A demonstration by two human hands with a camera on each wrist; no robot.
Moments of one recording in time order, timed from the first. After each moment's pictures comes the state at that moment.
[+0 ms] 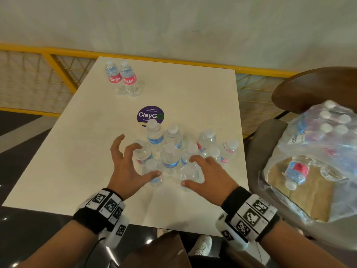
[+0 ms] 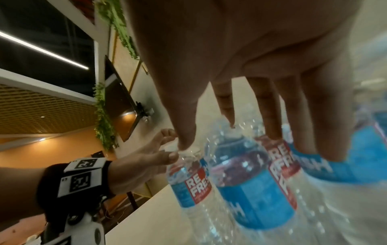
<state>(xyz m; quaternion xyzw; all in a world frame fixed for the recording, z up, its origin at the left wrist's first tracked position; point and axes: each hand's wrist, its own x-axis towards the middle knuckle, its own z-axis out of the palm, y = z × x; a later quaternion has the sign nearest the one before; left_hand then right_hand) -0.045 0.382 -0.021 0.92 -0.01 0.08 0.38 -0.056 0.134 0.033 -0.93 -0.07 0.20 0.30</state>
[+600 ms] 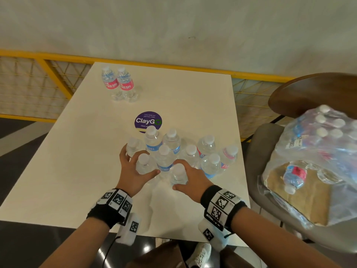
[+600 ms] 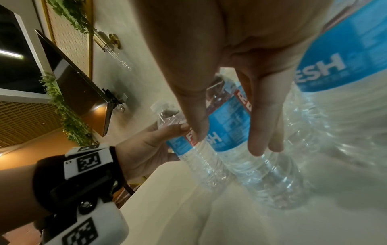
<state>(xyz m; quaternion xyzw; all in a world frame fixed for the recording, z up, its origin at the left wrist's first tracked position) -0.012 0.376 -0.060 0.87 0.02 0.03 0.50 -0.029 0.168 -0.017 -0.88 -0.05 0.25 0.41</state>
